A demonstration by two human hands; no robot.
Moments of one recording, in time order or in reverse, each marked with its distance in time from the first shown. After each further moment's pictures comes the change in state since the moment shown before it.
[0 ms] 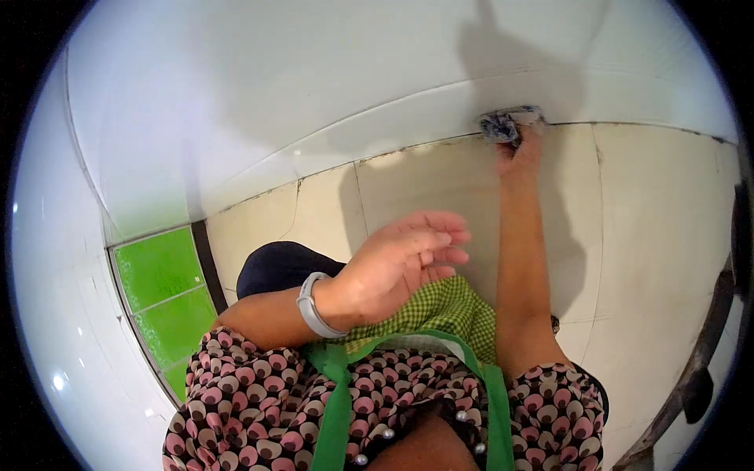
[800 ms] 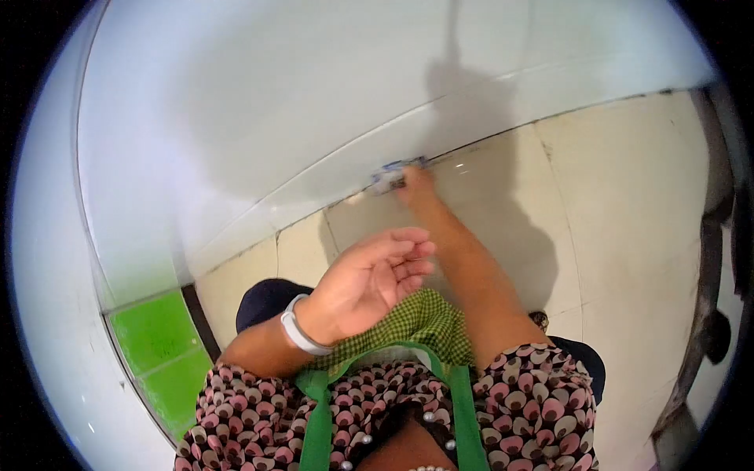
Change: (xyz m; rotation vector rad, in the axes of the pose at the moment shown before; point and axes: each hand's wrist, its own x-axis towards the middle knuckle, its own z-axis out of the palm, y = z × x) left_hand 0.041 0.001 0.087 -0.119 -0.039 -0.152; right_hand 0.020 0.034 -0.053 -2.018 -0.313 -0.278
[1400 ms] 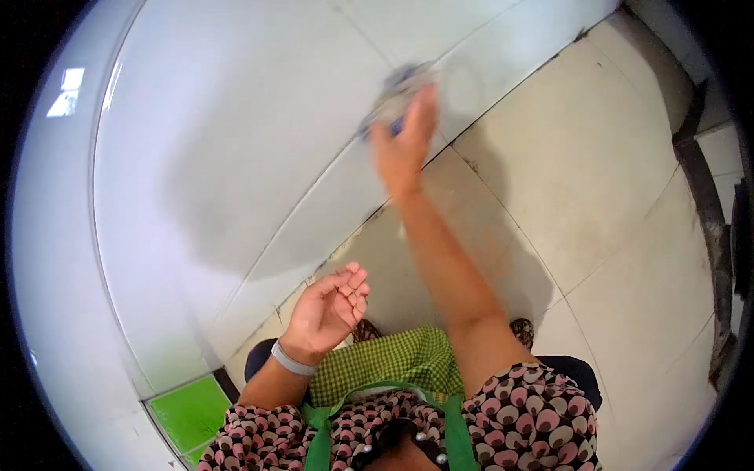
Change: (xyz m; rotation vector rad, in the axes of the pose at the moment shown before) left_hand -0.012 -0.007 0.019 -0.031 0.160 0.113; right_hand -0.023 -0.105 -0.240 0.472 1.195 -0.270
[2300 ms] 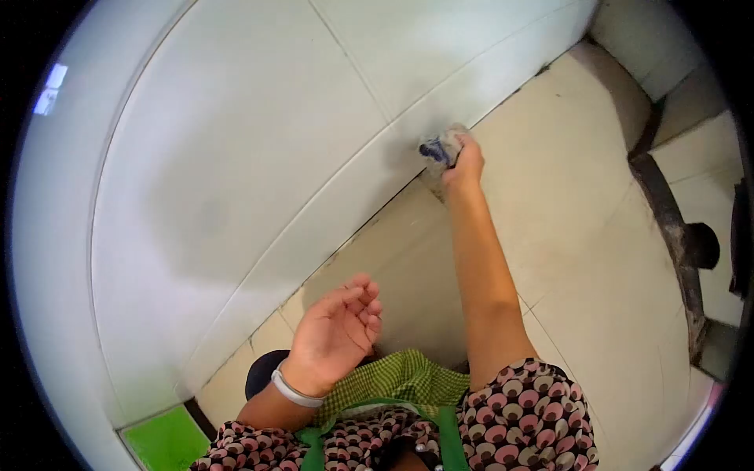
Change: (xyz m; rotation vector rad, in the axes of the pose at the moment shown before) left_hand -0.062 -0.005 0.043 -0.093 -0.137 0.031; right_hand 0.062 0.096 -0.054 1.121 0.117 0.946
